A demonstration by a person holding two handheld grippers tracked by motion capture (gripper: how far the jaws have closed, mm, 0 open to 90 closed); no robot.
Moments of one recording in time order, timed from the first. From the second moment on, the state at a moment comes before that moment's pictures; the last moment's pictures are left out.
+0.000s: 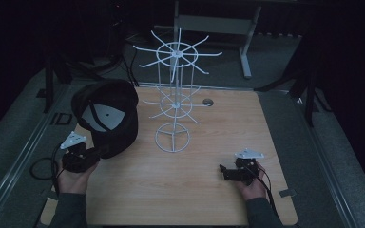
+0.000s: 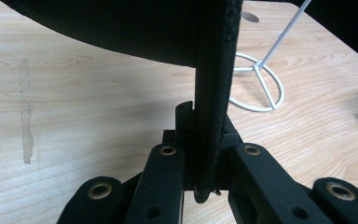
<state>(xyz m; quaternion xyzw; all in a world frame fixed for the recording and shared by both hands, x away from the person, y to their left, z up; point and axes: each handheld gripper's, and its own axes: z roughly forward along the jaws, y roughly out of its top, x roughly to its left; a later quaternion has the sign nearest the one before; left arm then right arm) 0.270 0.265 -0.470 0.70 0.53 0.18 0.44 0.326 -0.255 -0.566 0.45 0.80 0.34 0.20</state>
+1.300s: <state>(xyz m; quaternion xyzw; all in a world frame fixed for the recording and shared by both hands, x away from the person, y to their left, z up) 0.274 0.246 -0.444 0.69 0.52 0.24 0.45 0.326 -0.255 -0.566 0.45 0.80 0.34 0.20</state>
